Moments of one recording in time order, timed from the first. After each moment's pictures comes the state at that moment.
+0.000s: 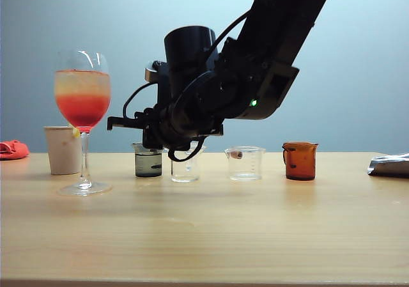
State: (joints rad) left arm 0.03 0.47 0.62 -0.15 0.25 -0.17; right arm 0.79 2.18 1.23 0.78 0.31 0.17
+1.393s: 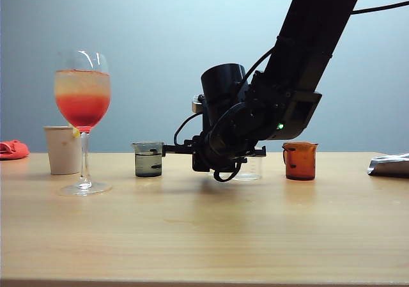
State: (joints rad) left arm 0.03 0.48 0.62 -0.15 0.25 -0.17; right arm 0.64 2.25 1.25 0.72 0.37 0.19
